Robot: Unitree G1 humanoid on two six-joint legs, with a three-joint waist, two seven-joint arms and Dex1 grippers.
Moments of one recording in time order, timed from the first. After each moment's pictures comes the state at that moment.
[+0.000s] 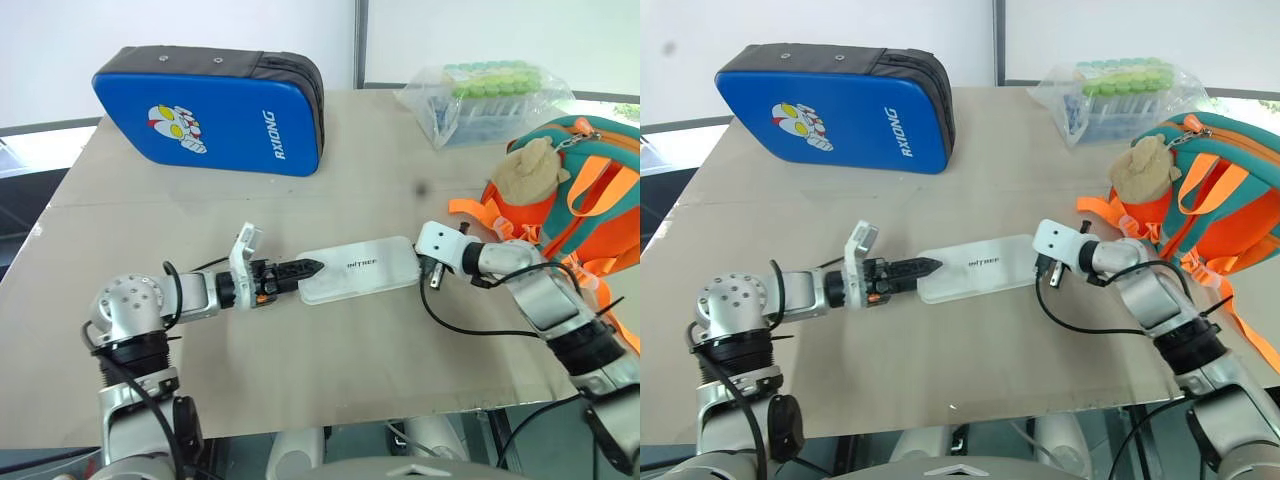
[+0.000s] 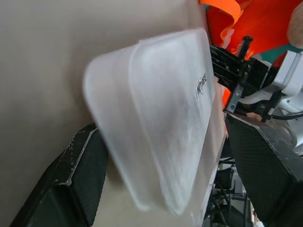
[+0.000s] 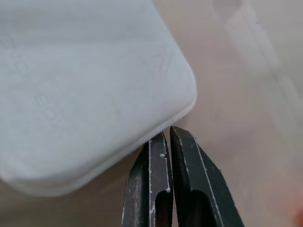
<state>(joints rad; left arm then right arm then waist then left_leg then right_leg) -0.48 0.42 0.42 0.12 -1.11 1.60 -0.32 -0.55 -0.54 0.41 0.05 -0.11 0.30 0.75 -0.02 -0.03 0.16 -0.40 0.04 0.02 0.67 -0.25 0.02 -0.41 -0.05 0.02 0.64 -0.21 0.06</state>
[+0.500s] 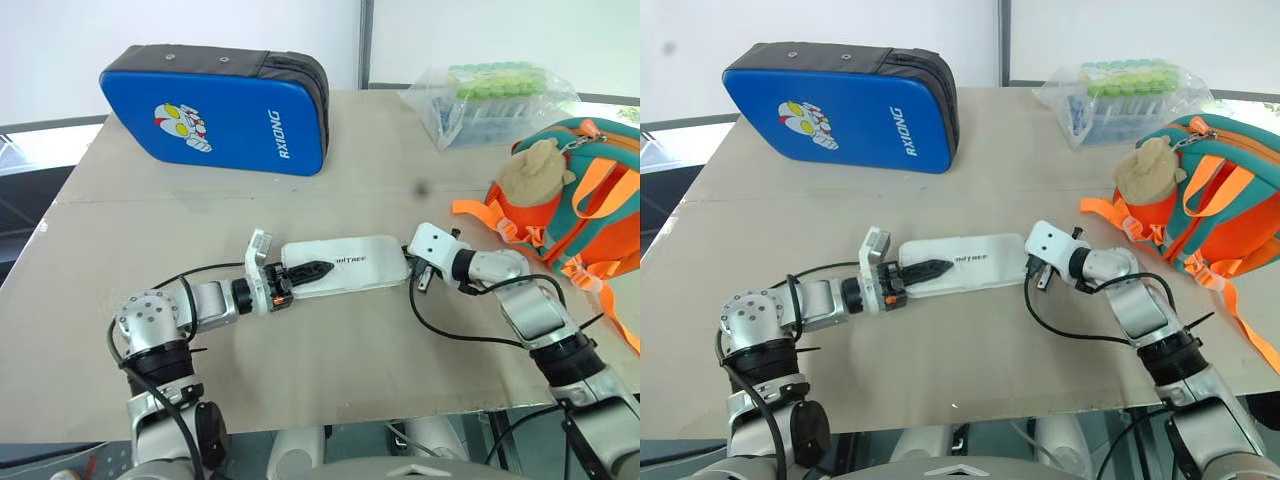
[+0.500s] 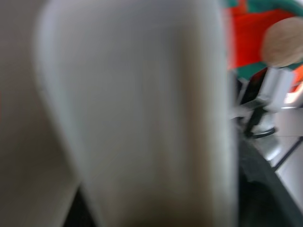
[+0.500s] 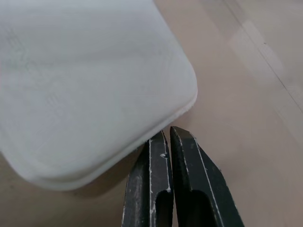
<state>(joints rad) -0.42 0.32 0.52 0.09 -1.29 1.61 -0.16 -0.38 -0.50 0.24 -0.12 -0.03 0.37 0.74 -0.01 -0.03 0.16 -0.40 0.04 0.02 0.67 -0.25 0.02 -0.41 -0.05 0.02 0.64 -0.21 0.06</state>
